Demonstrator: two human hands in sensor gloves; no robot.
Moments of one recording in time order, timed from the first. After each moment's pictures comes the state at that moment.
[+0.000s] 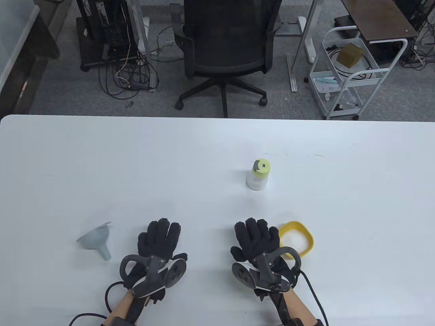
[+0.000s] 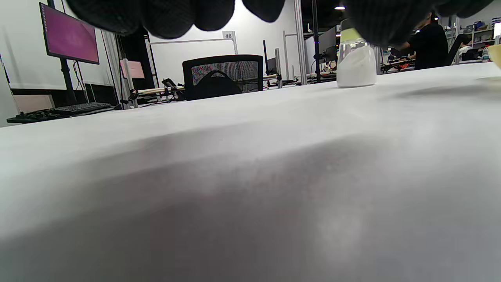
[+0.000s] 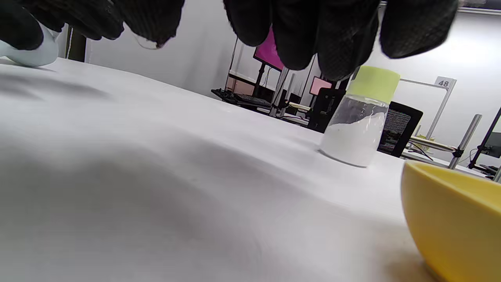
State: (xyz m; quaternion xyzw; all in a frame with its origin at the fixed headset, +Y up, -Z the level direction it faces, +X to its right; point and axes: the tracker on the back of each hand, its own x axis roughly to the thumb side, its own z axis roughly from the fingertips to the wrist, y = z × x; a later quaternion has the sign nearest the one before) left_hand -0.149 -0.764 -0.149 0.04 -0.13 -0.06 0.99; right_hand 0.095 -0.745 -0.161 -0.26 0.05 -0.96 0.08
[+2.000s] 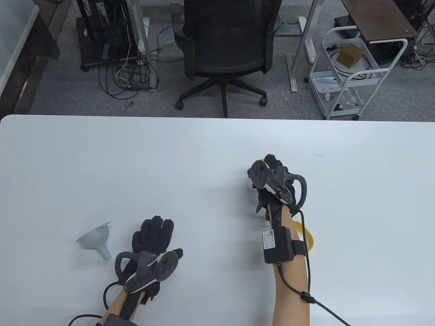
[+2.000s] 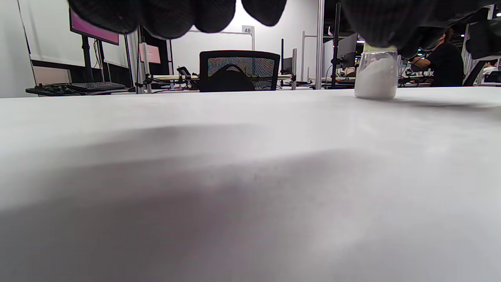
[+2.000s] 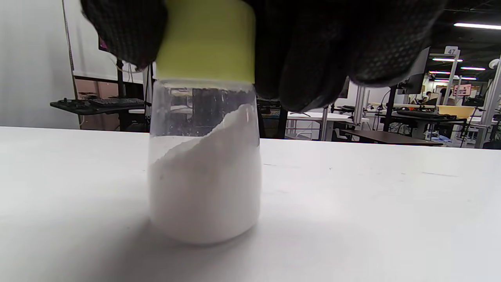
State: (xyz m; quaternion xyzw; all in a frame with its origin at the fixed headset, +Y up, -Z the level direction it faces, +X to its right) left_hand -0.167 -0.759 -0.157 0.02 -0.11 0.00 0.99; right_hand 0.128 -0.717 -0.357 -0.02 0.04 -1.00 -0.03
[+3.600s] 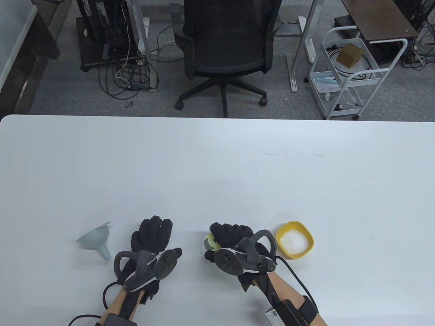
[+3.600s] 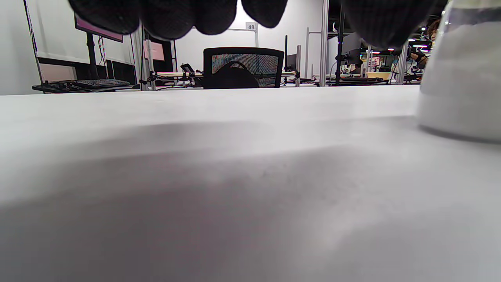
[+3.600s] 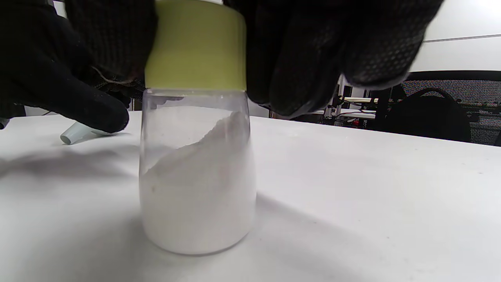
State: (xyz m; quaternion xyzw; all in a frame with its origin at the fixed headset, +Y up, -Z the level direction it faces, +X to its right) left_hand -0.169 -0.757 -0.159 0.01 -0.10 -0.01 1.00; right_hand 0.048 -0.717 -0.182 -0.35 0.02 -0.94 -0.04
